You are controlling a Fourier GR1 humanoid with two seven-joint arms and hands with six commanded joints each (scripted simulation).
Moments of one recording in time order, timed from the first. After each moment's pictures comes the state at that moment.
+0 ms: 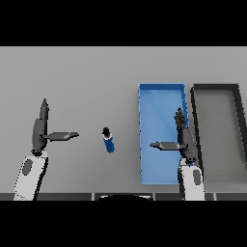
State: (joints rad) left arm -0.11 0.43 -0.16 -1.48 0.24 0.26 0.01; right arm 0.00 0.00 0.00 -1.57 0.00 0.00 0.00
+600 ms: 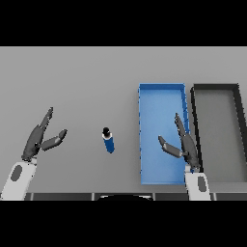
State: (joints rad) left arm -0.03 0.61 -0.22 -1.51 0.22 0.01 -0.14; right arm 0.09 -0.12 0.09 -1.67 0.12 0.07 -0.07
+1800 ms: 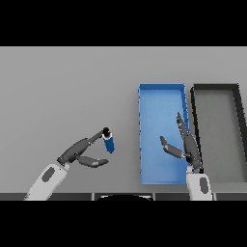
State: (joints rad) left arm -0.10 0.46 -0.53 -1.56 0.12 -0.22 -0.03; right arm 0.10 -0.13 0.08 -1.71 0.12 0.07 -0.08
